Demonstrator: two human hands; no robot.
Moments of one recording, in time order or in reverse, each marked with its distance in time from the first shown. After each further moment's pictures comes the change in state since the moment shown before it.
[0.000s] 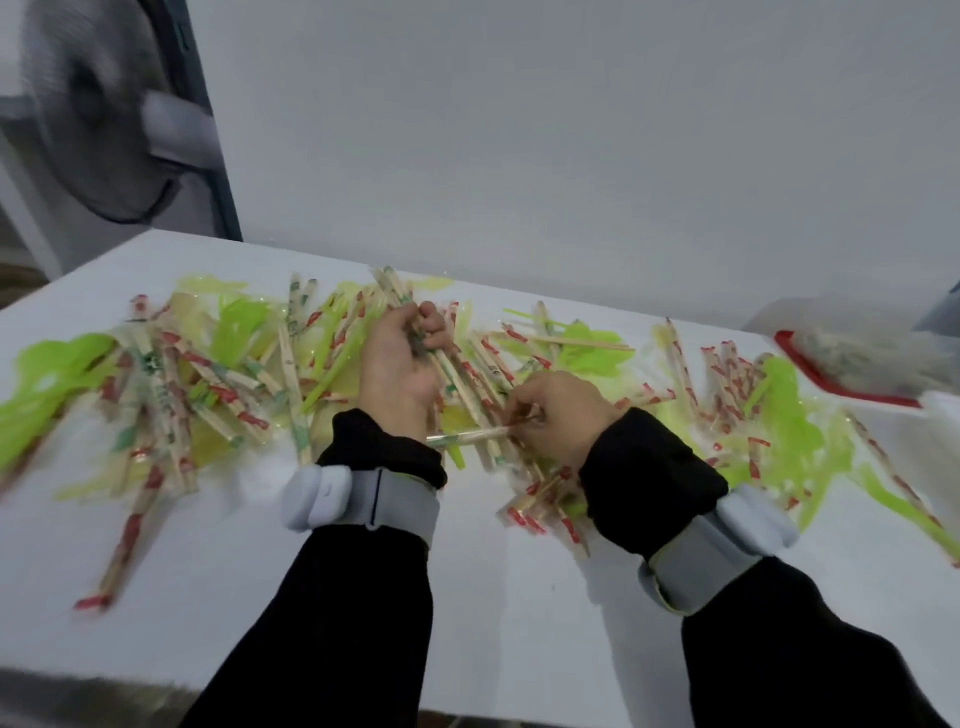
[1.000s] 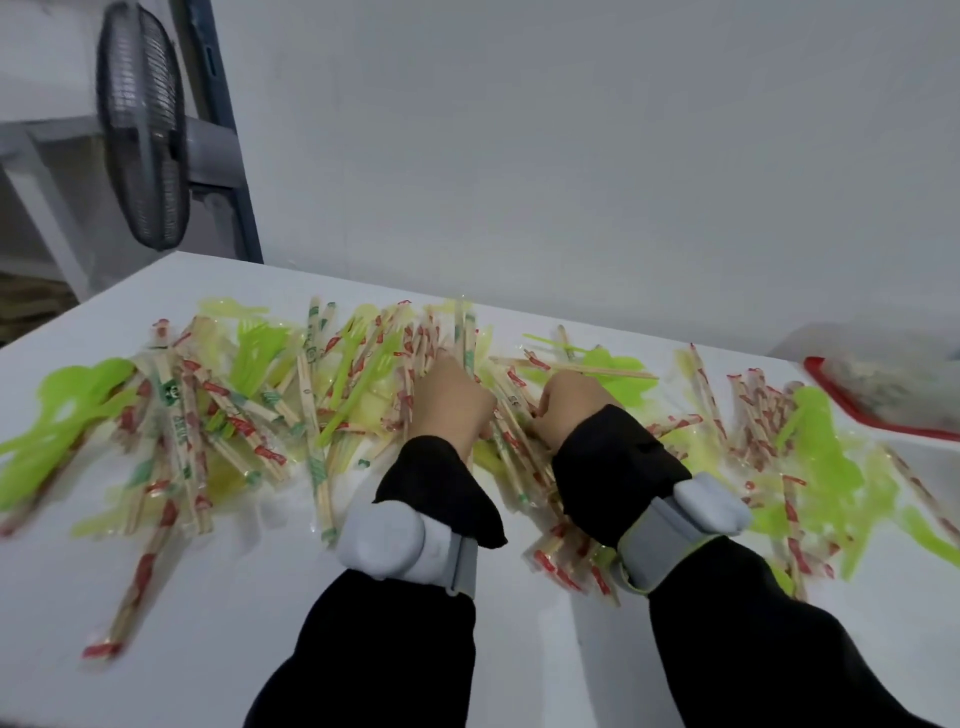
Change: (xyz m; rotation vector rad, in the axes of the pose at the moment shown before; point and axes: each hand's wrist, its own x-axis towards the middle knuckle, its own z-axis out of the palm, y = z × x) left_hand -0.014 -0.019 0.005 1.739 0.217 0.149; right_hand 0.054 0.005 0.006 -0.038 0.003 0.377
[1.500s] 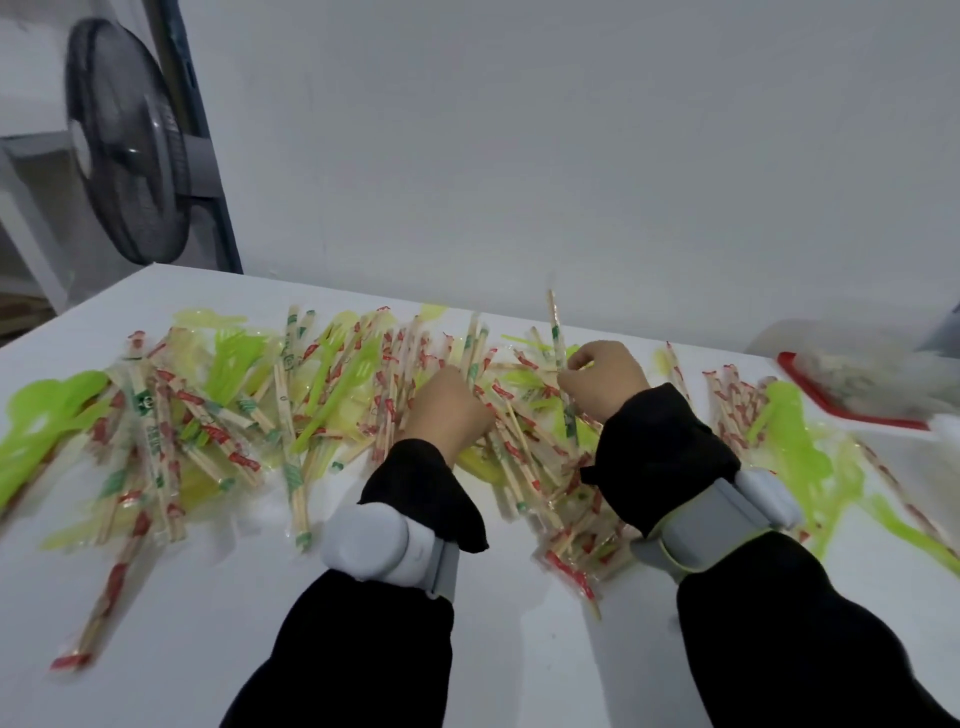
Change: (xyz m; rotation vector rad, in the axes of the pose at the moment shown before) left_hand -0.010 0.011 0.009 0.151 -0.135 0.034; right_hand -0.009 0.032 -0.036 0.553 0.166 0.081
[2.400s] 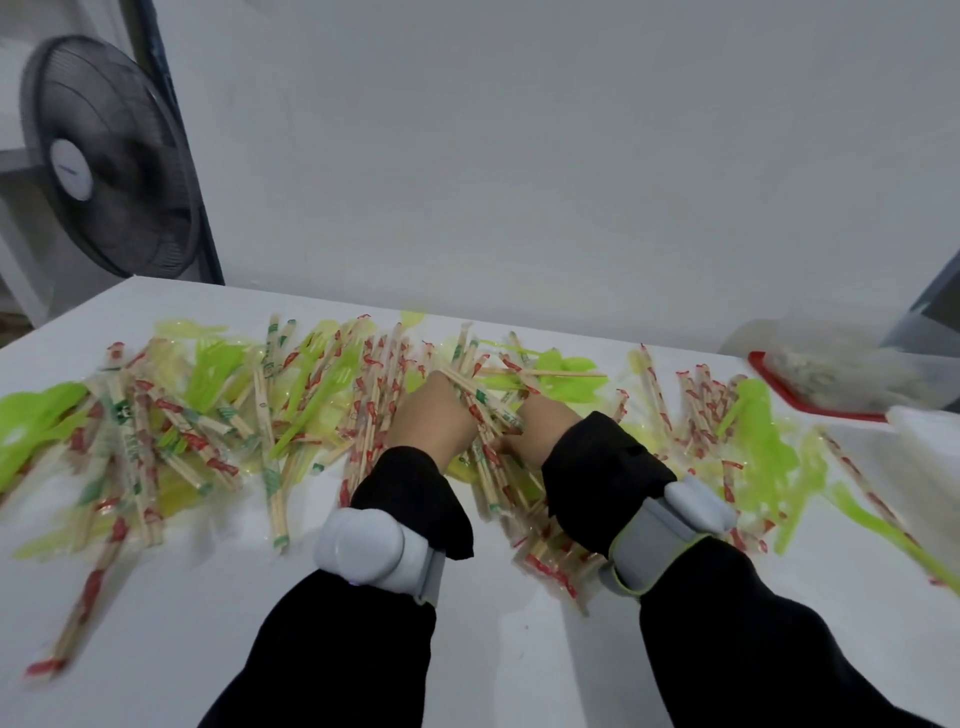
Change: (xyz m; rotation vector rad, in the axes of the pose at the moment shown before) left_hand 0.004 -0.007 0.014 0.168 0.064 0.053; right_hand -0.016 0.008 0.031 -0.534 -0.305 -0.048
